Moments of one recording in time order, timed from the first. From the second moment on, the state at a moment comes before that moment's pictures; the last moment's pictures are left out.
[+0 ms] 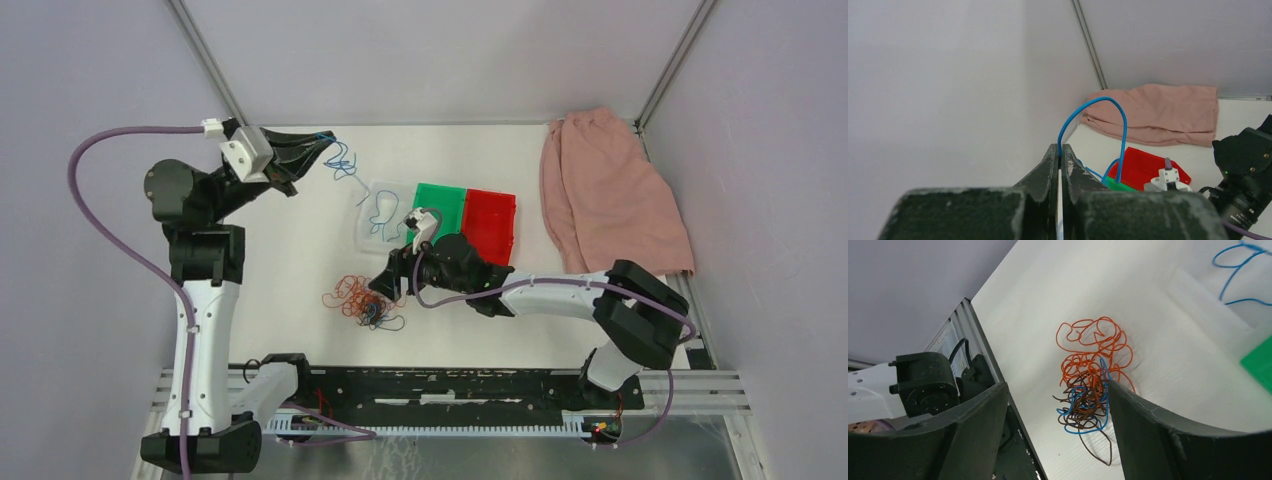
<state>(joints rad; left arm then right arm) 0.02 0.96 1.30 0.13 1.02 0.07 1.03 1.64 0.85 0.52 -0.15 0.58</state>
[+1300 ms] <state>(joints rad) -0.16 1.48 1.15 -0.08 0.76 0.40 0.89 1.16 0.70 0.08 0.33 0.54</state>
